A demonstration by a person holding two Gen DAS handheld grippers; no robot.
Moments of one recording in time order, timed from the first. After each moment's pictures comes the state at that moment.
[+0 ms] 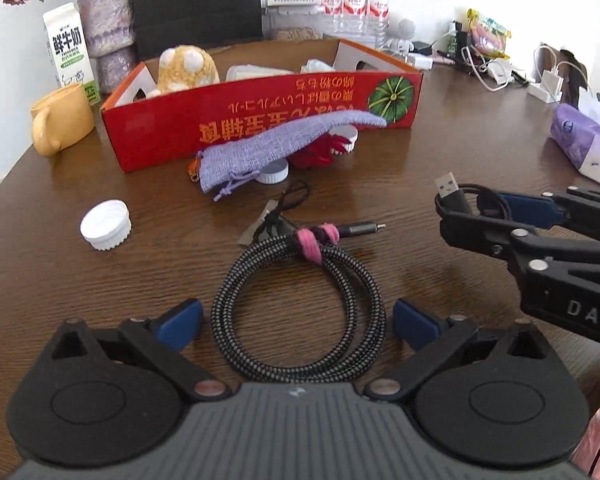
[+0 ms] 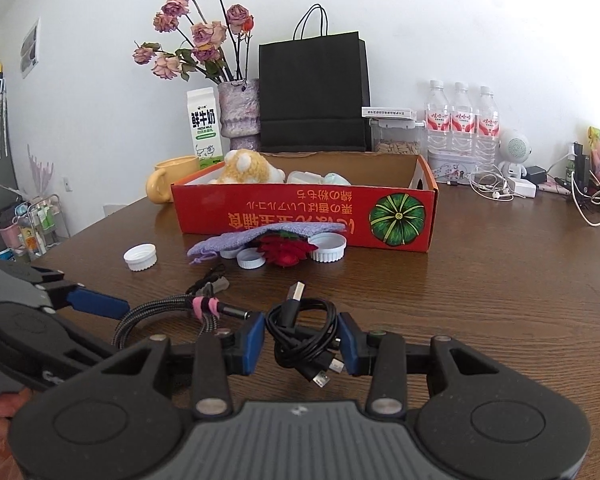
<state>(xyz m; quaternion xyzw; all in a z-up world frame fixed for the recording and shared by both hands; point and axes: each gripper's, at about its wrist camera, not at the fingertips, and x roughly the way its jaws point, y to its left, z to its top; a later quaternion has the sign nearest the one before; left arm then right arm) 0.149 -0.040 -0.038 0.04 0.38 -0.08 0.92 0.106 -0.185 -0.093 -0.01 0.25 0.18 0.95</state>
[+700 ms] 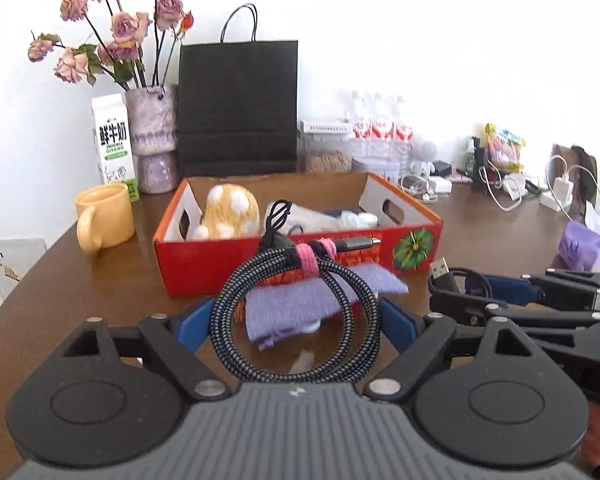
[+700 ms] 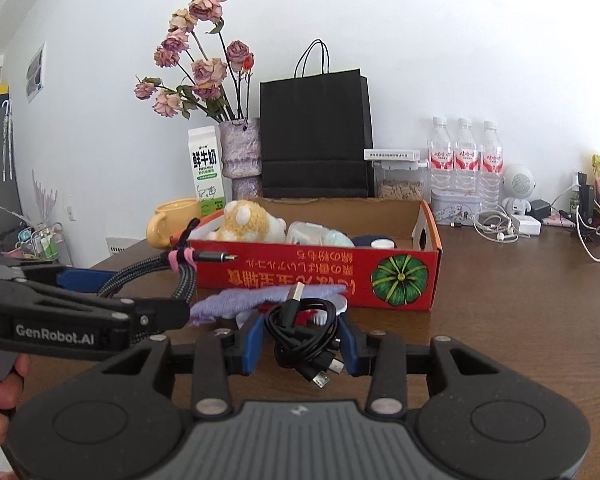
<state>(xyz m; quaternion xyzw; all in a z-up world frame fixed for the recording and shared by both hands) 0.153 -0.024 0.031 0.01 0.22 -0.04 0.97 0.141 -0.181 -0.057 0.00 0.19 0.19 0.96</state>
